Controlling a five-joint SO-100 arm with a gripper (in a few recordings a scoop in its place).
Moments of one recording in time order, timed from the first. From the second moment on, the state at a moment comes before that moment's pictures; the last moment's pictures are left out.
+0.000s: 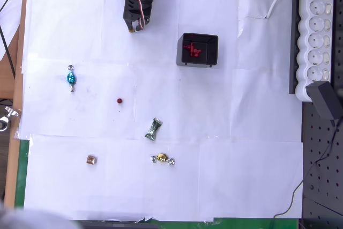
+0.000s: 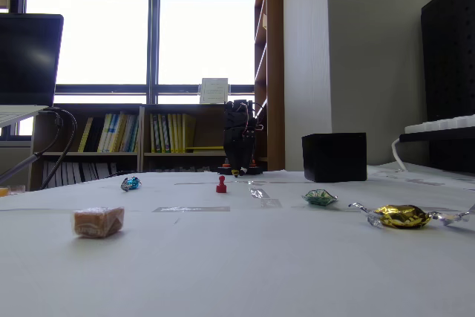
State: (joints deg) arm 5.6 -7.6 1.3 76.6 -87.4
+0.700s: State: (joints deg) arm 2.1 -7.6 1.3 76.6 -87.4
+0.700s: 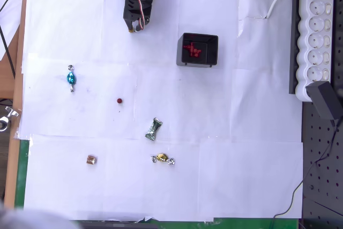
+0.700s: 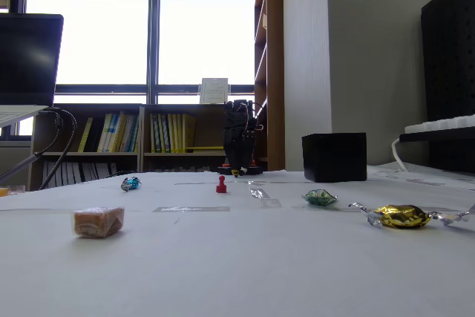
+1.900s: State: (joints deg) arm 1.7 53.6 72.8 68.1 -83.2
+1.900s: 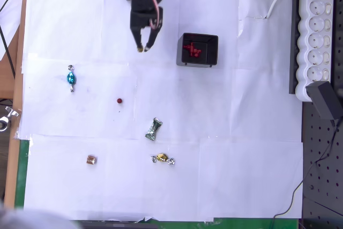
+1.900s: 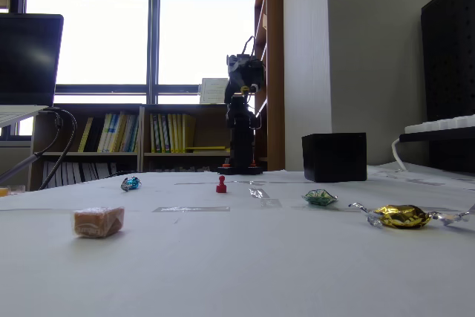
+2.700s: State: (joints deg) arm 9.8 81.8 40.0 -6.9 -88.5
